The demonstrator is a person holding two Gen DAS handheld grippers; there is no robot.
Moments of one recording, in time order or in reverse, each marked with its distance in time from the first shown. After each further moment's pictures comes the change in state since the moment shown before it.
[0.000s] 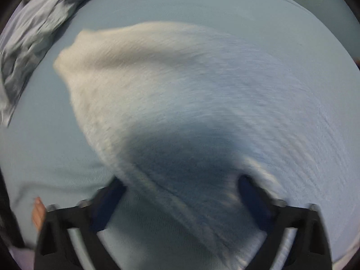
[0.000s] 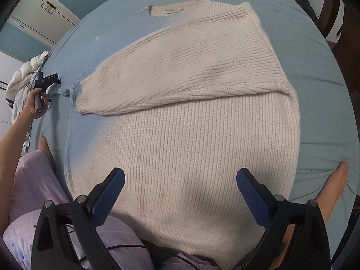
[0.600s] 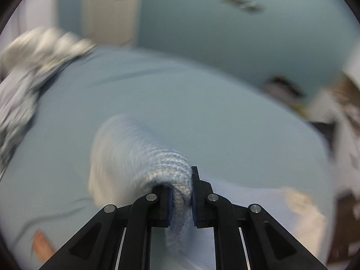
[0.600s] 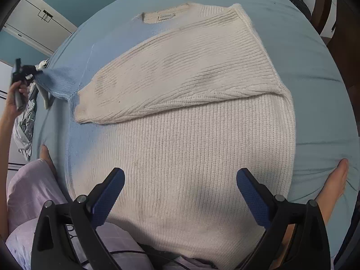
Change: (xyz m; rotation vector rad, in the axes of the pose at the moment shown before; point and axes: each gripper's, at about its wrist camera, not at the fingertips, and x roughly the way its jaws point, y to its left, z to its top) left arm -0.234 -0.091 -0.048 0.260 -0.416 -0.403; right arm -0.002 -0.012 0.001 0.038 -0.029 0.017
